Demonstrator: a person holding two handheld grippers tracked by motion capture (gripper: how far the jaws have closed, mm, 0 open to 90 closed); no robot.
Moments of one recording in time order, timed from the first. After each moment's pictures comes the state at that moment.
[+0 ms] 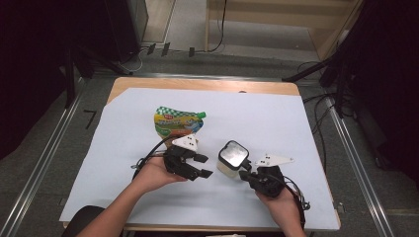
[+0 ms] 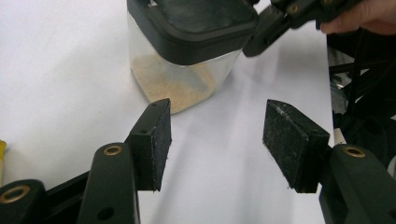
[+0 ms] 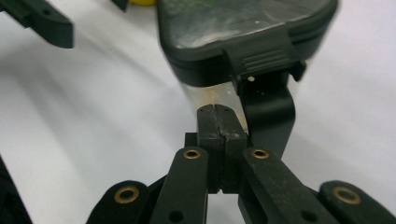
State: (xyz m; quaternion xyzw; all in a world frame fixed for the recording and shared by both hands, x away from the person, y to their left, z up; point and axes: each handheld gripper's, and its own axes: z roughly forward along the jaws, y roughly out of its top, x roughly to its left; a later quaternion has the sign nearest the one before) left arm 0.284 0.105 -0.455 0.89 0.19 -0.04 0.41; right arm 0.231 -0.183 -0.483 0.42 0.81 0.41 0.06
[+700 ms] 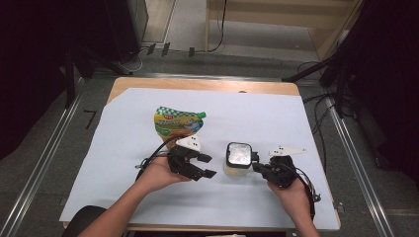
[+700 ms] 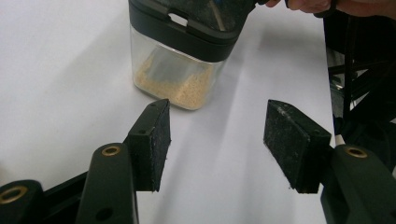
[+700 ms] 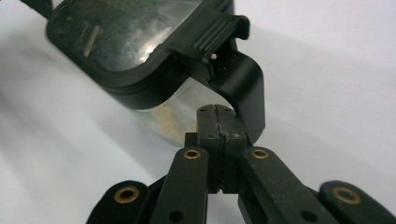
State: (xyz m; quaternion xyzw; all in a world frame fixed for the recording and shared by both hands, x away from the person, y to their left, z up) left arm 0.287 0.093 -0.456 0.89 0.18 -0.04 0.42; right arm 0.258 -0.216 -0.487 0.46 0.80 0.39 0.07
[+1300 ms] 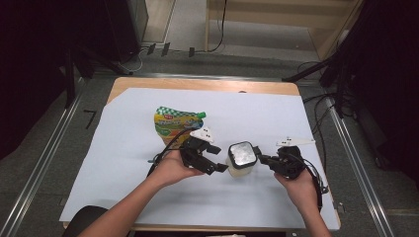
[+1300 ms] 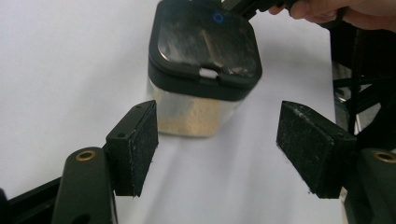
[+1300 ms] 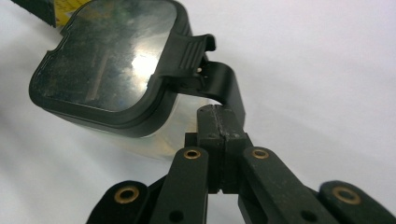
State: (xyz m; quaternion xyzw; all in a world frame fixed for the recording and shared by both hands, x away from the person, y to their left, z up) left arm 0.303 0.060 -0.443 0.89 0.21 -0.04 0.42; right arm 0.275 -0.234 -0.470 0.47 0.79 0.39 0.07
